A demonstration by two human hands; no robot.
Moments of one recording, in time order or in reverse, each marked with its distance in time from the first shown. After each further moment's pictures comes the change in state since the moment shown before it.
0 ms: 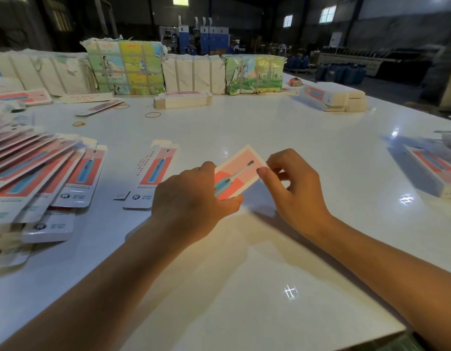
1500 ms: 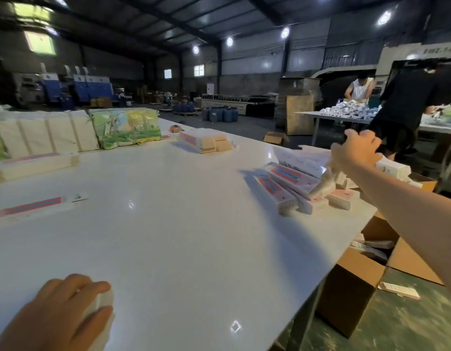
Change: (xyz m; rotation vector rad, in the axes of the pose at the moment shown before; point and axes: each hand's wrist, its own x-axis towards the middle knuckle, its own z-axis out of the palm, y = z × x) left_hand 0.000 0.002 0.053 -0.161 0.021 0.449; right_hand 0.050 0.146 -0.350 -1.011 0.573 0.893
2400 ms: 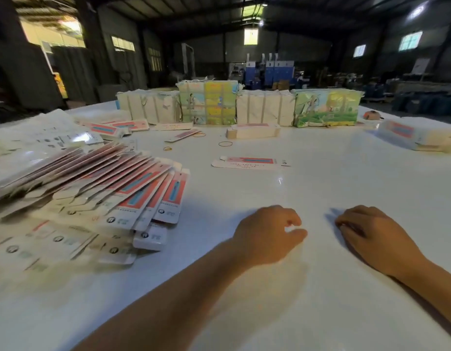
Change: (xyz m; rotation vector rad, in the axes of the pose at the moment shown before) left_hand 0.006 -0.024 -0.041 -0.270 -0.206 -0.464; right_hand -0.319 -0.163 0.073 0.455 -0.685 -1.190
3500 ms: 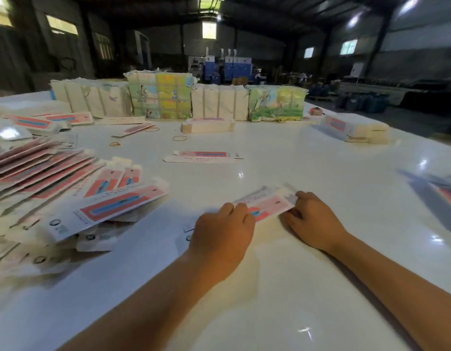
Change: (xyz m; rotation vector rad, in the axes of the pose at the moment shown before) left_hand -0.021 0.024 0.013 0.851 0.313 0.354; right_hand 0.002 -0.008 -0.008 -0.008 -0.045 0.053
